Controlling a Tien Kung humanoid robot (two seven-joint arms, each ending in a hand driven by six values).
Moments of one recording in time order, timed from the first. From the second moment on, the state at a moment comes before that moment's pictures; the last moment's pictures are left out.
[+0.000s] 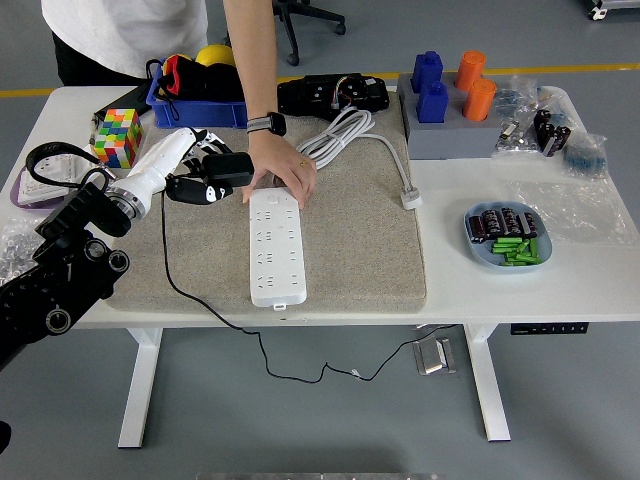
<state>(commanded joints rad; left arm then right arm) -0.63 0.30 -0.91 -0.92 1.62 0.17 -0.01 0.05 -0.22 1.51 0.32 -1.54 0.08 -0.25</state>
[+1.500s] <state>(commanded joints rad) -0.67 0.28 -0.84 -0.89 1.57 0.08 0.07 0.05 -0.23 1.48 0.31 -1.54 0.08 -0.25</state>
